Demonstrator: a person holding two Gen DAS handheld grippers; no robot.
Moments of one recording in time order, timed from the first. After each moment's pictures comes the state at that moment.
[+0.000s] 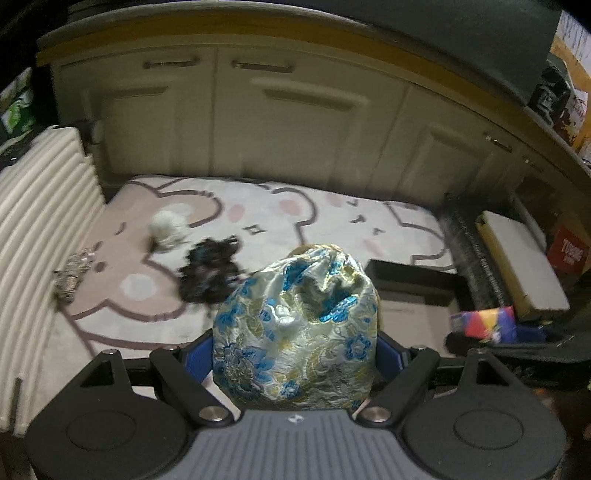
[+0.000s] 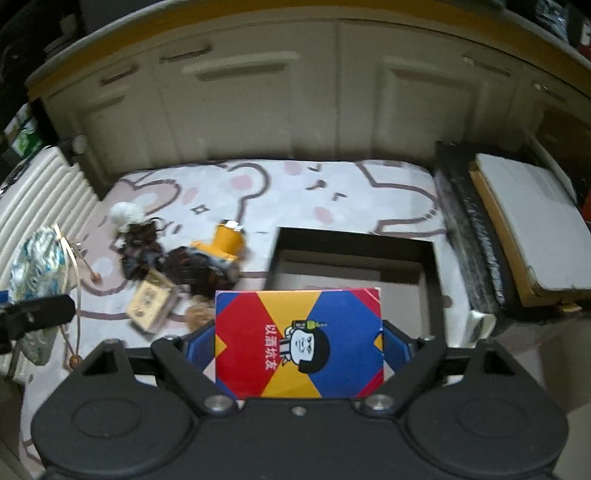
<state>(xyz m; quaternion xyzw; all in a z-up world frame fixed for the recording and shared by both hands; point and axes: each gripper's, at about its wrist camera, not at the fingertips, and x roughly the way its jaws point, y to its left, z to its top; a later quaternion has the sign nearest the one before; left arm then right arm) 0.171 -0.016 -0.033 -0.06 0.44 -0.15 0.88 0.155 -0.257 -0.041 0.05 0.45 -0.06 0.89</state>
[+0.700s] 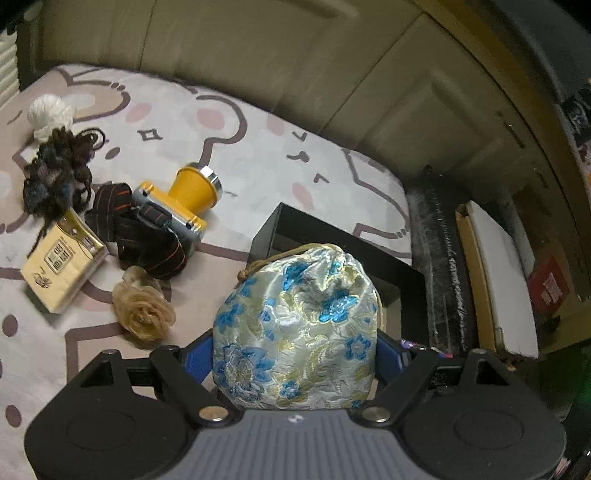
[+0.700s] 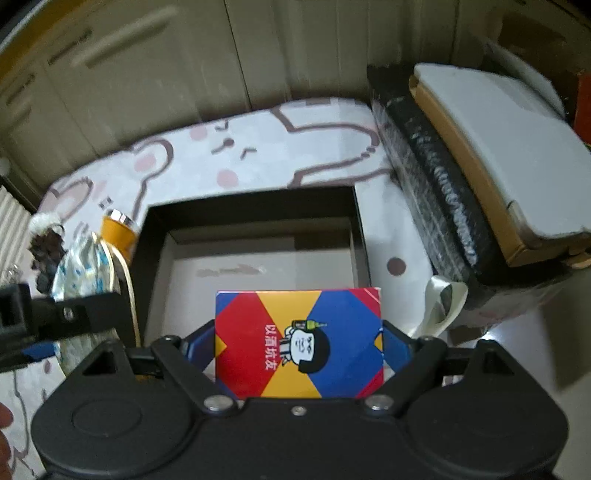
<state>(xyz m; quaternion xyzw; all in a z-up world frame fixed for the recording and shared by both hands) 0.229 -0.136 -0.129 -0.20 0.52 -0.18 0.81 0.188 -0.347 -0.122 0.10 0.50 -0.10 0.86</state>
